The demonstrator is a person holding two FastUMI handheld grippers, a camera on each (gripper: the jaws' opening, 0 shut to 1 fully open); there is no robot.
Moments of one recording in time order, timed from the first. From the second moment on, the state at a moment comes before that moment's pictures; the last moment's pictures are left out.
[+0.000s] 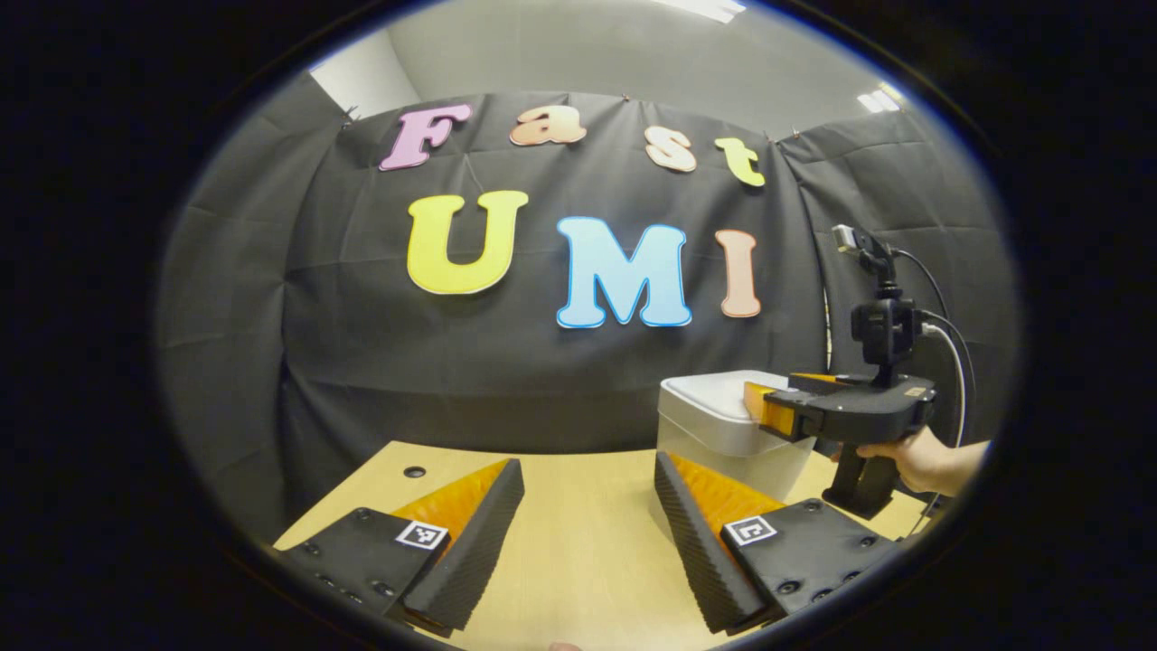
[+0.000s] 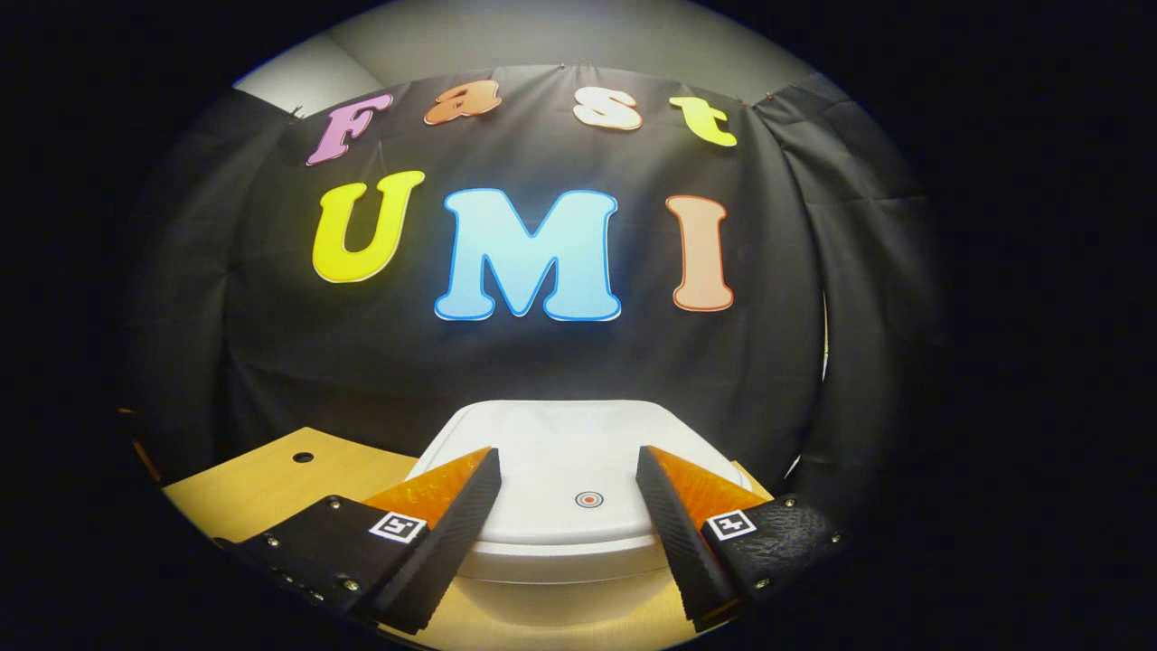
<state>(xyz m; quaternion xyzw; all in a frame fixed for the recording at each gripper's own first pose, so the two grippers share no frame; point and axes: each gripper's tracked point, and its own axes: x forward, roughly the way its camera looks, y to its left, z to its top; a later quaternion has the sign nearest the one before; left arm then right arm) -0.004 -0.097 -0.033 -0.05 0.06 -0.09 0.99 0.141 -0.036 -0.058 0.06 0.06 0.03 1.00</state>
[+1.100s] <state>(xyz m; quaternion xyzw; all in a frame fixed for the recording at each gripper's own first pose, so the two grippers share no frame) -0.020 -0.102 -0.020 -0.03 0.04 -0.06 1.00 0.129 -0.048 -0.030 0.07 0.02 0.02 1.00</state>
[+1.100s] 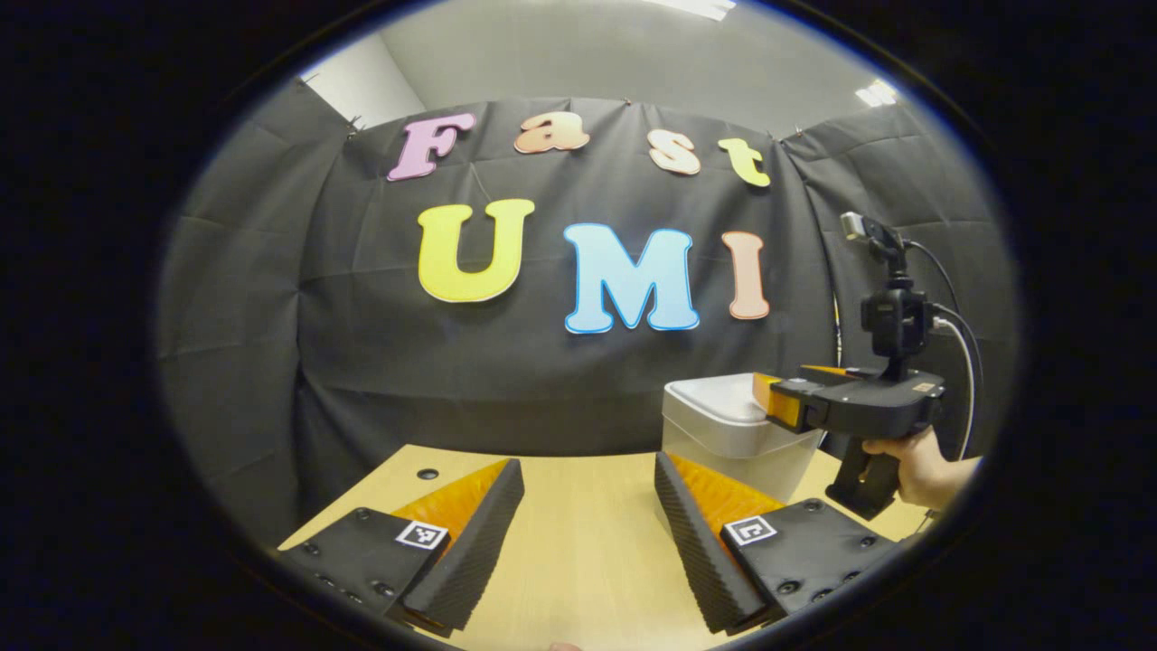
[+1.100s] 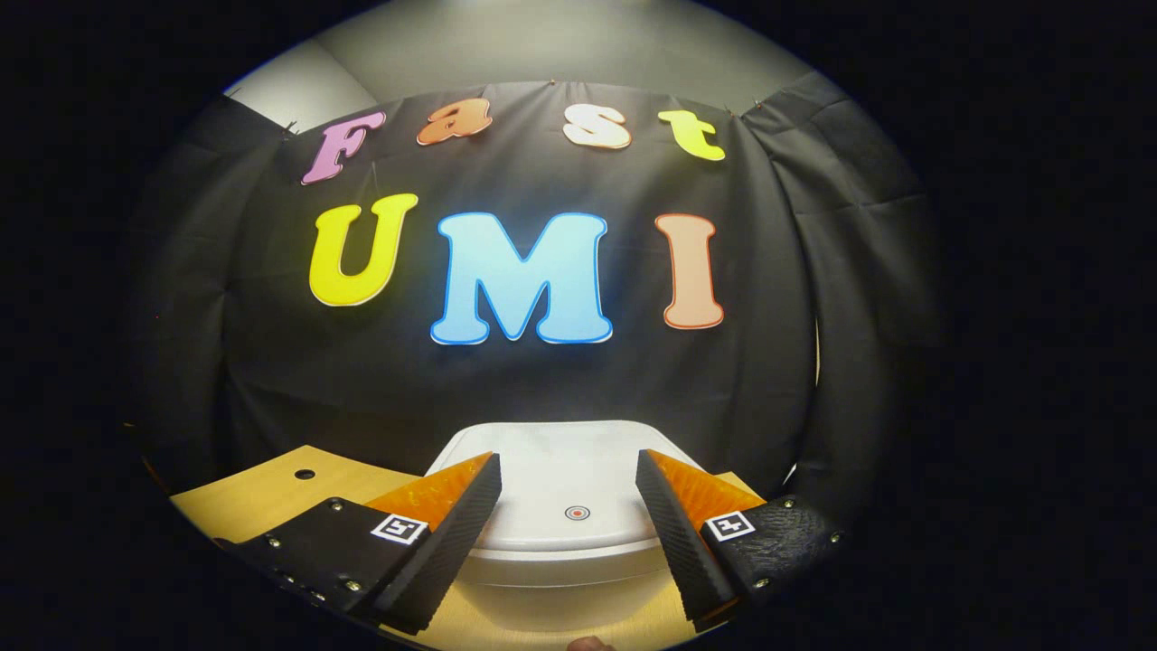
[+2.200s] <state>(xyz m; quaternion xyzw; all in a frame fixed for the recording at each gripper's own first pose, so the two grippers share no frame) -0.040 -0.134 -0.013 -0.03 0.03 -0.03 1.00 -0.008 -0.068 -0.010 0.05 -0.01 0.05 1.00</state>
